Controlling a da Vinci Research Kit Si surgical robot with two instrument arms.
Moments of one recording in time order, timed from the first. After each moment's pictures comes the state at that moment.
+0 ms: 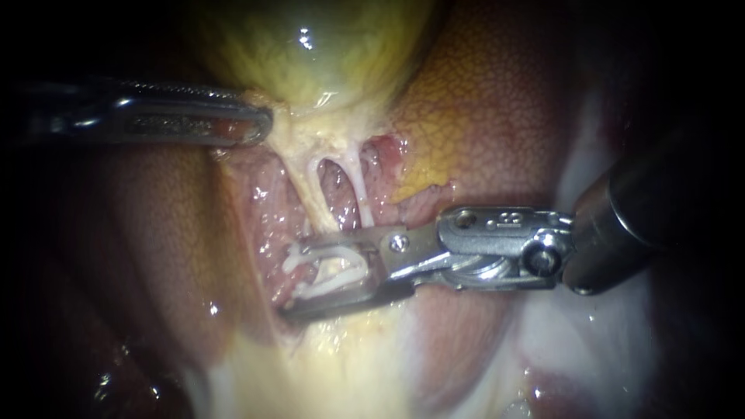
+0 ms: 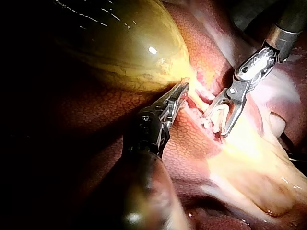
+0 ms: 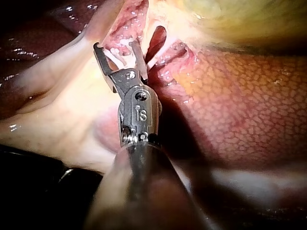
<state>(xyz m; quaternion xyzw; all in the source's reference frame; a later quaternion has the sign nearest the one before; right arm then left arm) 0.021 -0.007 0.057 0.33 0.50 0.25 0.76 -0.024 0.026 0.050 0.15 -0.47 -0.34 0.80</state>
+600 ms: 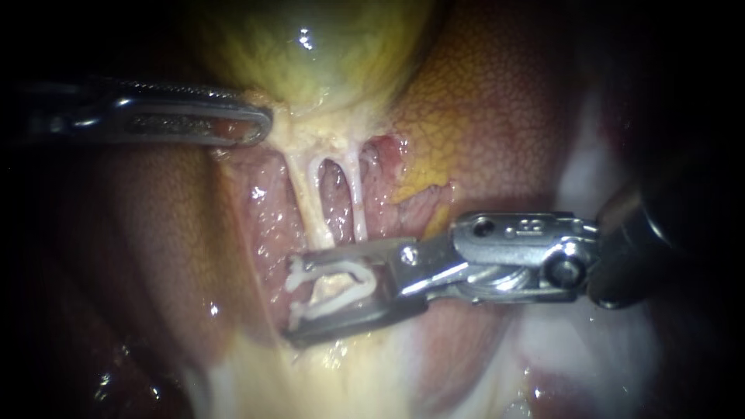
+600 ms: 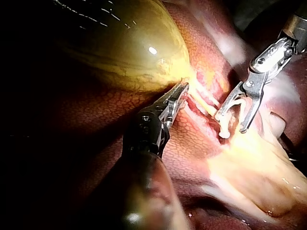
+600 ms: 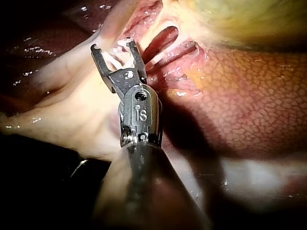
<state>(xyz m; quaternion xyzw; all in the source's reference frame) 0.019 -0.006 0.051 0.34 0.53 0.23 0.74 -0.024 0.026 0.050 0.15 -0.47 -0.34 0.80</state>
